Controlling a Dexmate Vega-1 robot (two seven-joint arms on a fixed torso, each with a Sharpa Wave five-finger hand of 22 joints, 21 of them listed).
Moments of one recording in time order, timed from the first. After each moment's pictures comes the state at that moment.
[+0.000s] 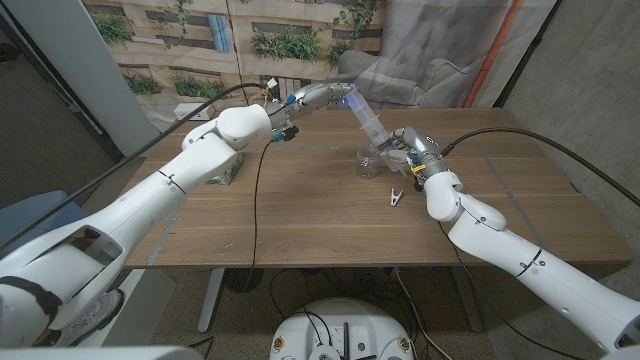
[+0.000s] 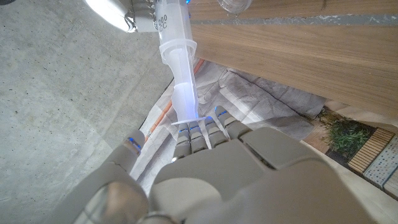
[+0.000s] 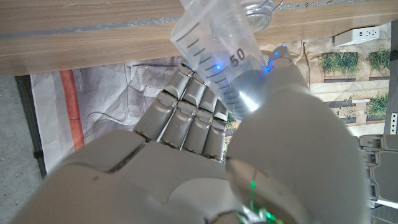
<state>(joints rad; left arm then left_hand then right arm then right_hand) 0.51 0.69 0.61 -1.74 -0.21 0.03 -0.28 0.04 0.08 0.75 0.07 0.19 0.15 0.01 0.18 0.17 0.14 -0.07 0.18 0.17 0.07 -0.04 0.18 0.17 0.10 -0.03 0.19 0.17 -0.91 -0.73 -0.58 -2.00 -0.33 -0.48 -0.34 1.03 -0.05 0.33 -0.17 0.17 0.92 -0.01 0.27 0.18 1.06 -0.10 0.20 0.20 1.01 -0.16 0.26 0.33 1.00 -0.16 0.27 0.18</state>
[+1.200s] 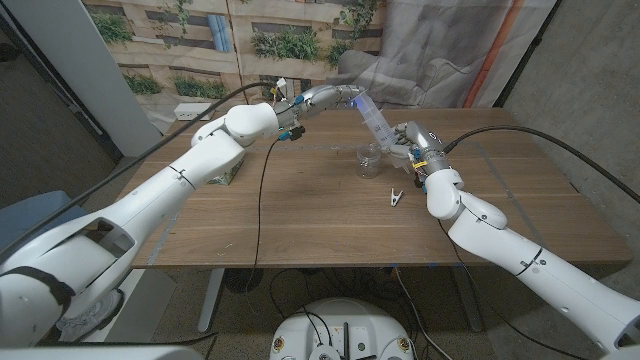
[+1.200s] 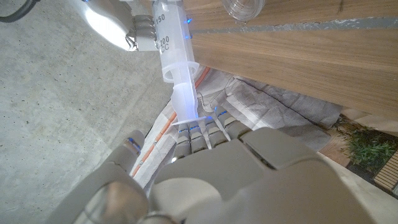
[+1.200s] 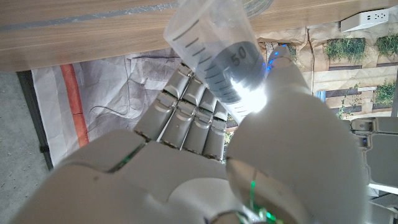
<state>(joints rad) 0.46 0.65 0.65 -1.69 -0.19 -0.01 -0.34 0.04 0.08 0.75 0.07 0.19 0.15 0.01 0.17 0.17 0.14 -0.07 0.18 0.17 0.07 -0.04 0.18 0.16 0.10 -0.03 0.19 0.17 -0.92 -0.72 -0.58 -2.01 -0.32 -0.49 -0.37 1.03 -0.05 0.34 -0.17 0.17 0.92 -0.01 0.27 0.18 1.07 -0.11 0.20 0.20 1.02 -0.16 0.26 0.34 1.00 -0.16 0.27 0.19</state>
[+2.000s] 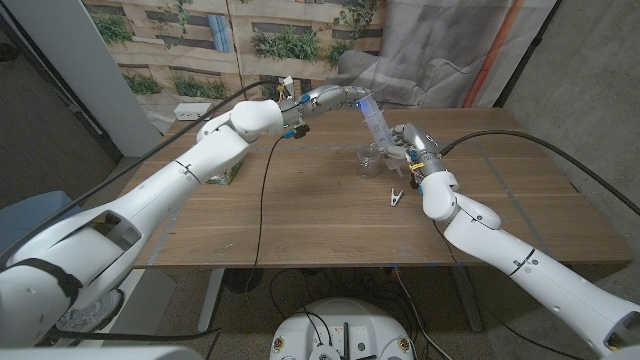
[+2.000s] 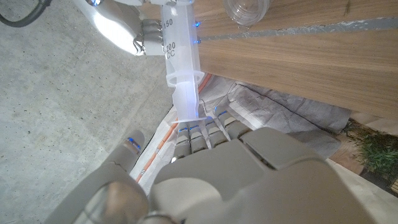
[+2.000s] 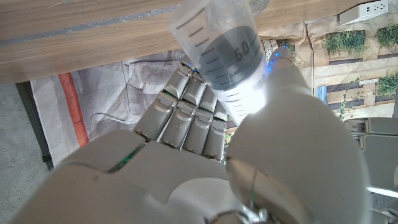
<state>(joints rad) 0.42 0.63 0.68 -1.66 -0.17 0.01 -0.37 0.04 0.08 0.75 0.08 0.19 0.15 0.01 0.17 0.17 0.14 -0.07 0.18 0.17 0.07 -0.04 0.18 0.17 0.10 -0.03 0.19 0.16 -0.91 -0.69 -0.58 -1.96 -0.29 -0.44 -0.40 1.03 -0.05 0.34 -0.17 0.17 0.92 -0.01 0.27 0.18 1.07 -0.11 0.20 0.20 1.02 -0.16 0.26 0.34 1.00 -0.16 0.27 0.19</state>
